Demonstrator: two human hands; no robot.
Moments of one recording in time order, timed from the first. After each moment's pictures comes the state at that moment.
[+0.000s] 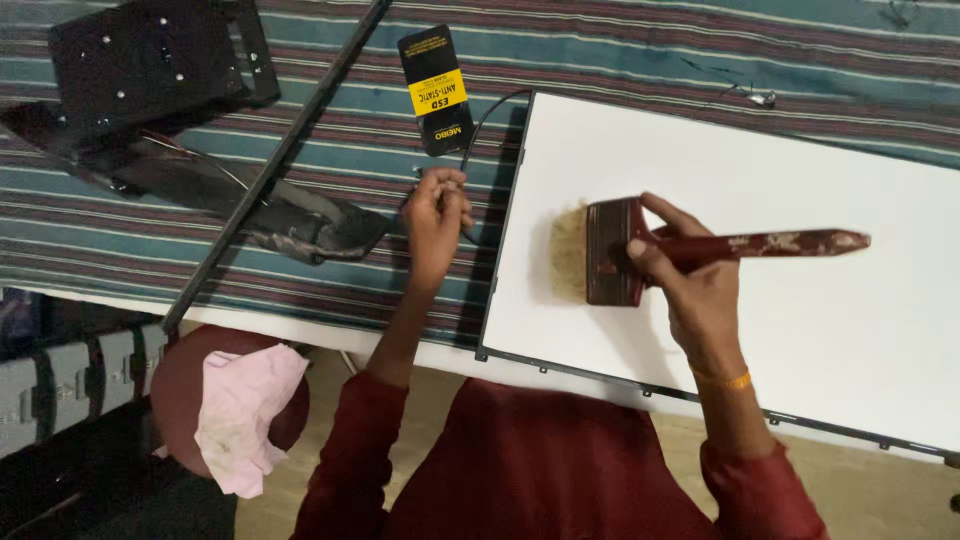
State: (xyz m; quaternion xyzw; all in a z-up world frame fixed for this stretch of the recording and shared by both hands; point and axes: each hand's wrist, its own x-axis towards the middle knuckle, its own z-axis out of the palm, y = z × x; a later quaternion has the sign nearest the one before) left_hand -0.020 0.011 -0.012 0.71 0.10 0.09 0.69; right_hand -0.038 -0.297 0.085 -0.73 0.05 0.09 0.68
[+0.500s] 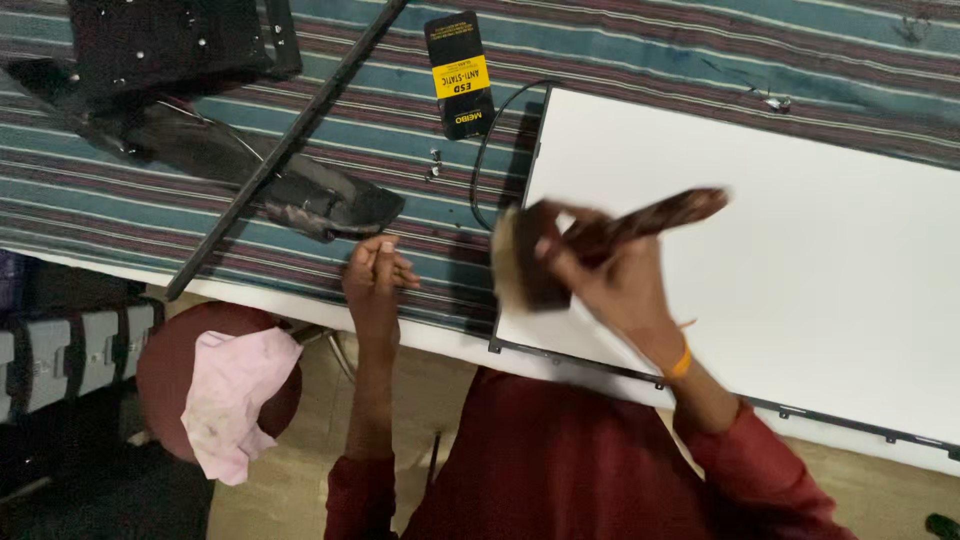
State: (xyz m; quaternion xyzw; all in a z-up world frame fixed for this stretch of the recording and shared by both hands) left_hand -0.153 0.057 0.023 0.63 0.27 0.13 0.71; right_hand -0.055 -0.220 0.109 -0.84 -0.15 0.09 0.51
